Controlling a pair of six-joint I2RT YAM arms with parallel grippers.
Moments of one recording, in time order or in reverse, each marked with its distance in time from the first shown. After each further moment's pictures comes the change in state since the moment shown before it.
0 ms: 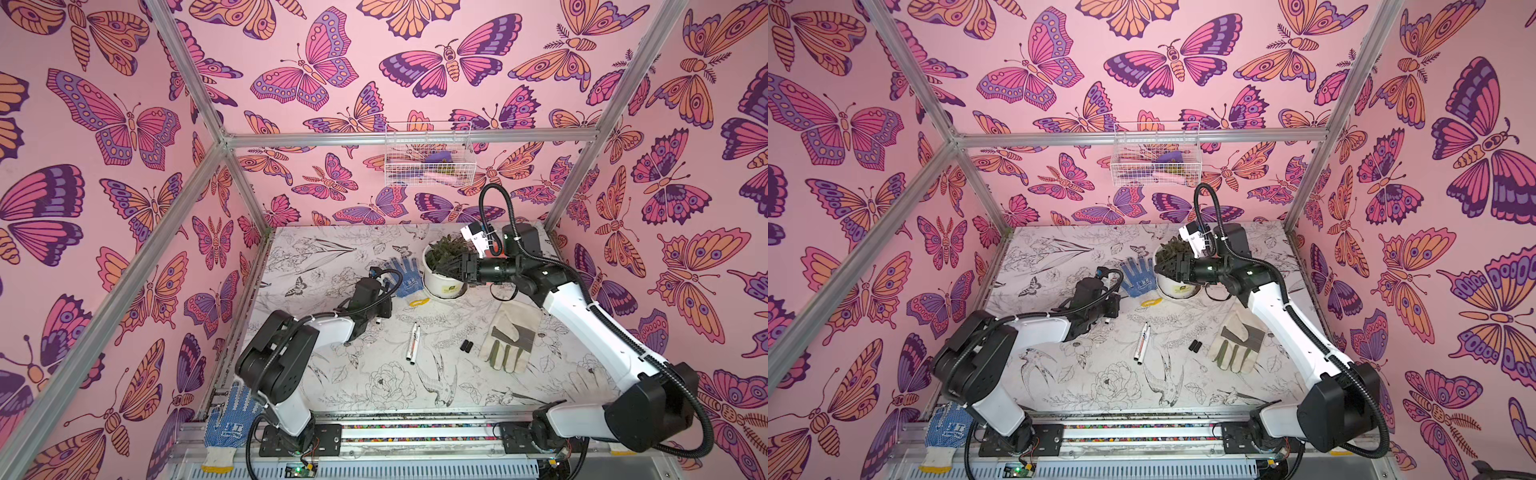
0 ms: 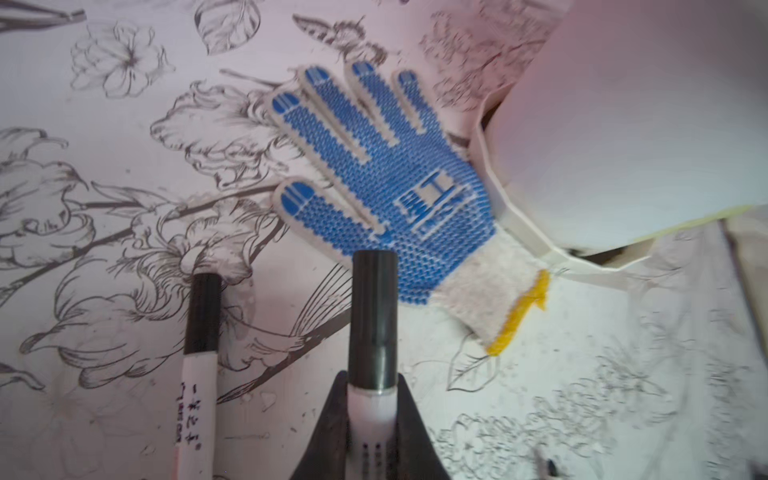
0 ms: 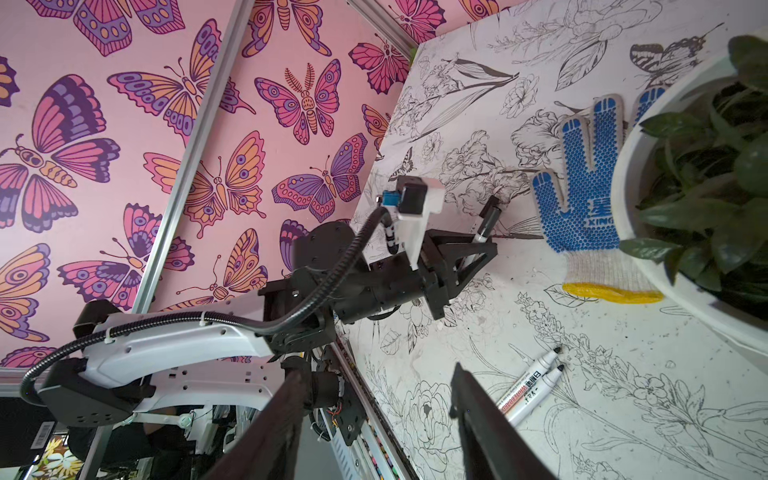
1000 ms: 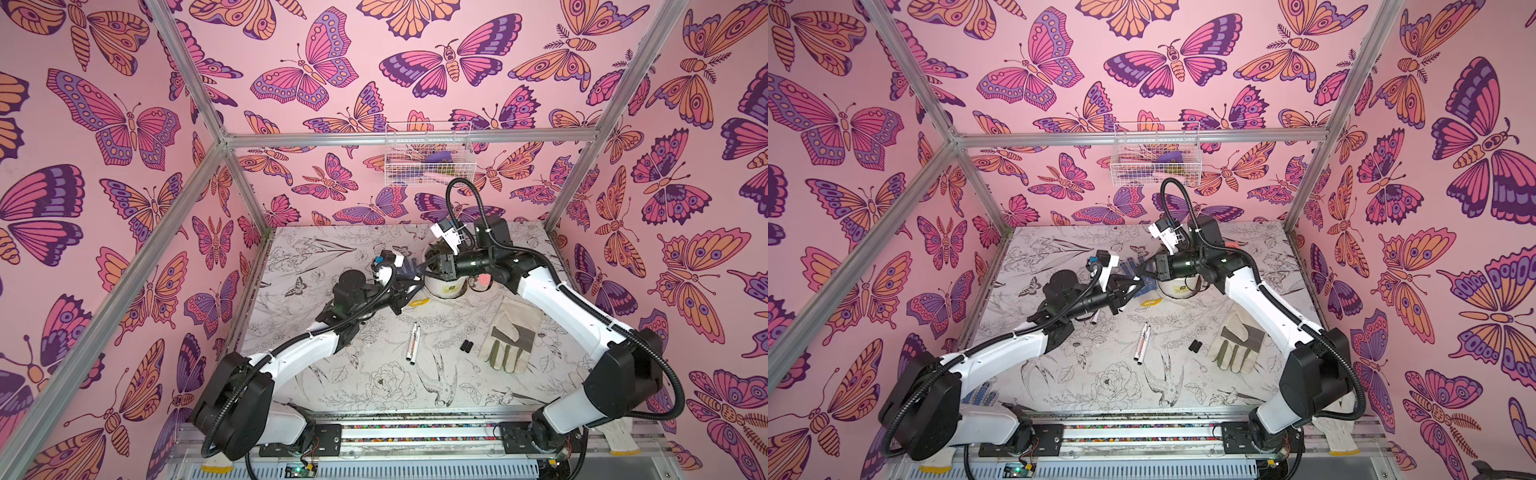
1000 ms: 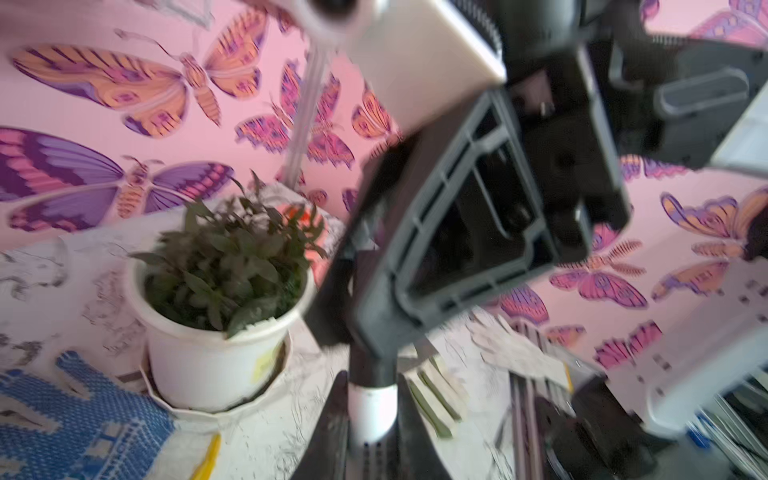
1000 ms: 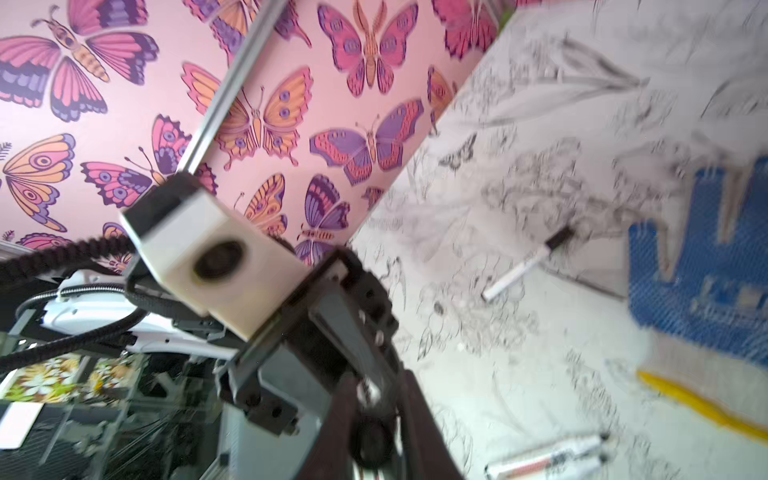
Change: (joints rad) left arm -0.054 -0.382 -0.071 0.391 0.542 -0.025; right arm 0.108 0.177 0.116 -0.008 -0.140 -0.169
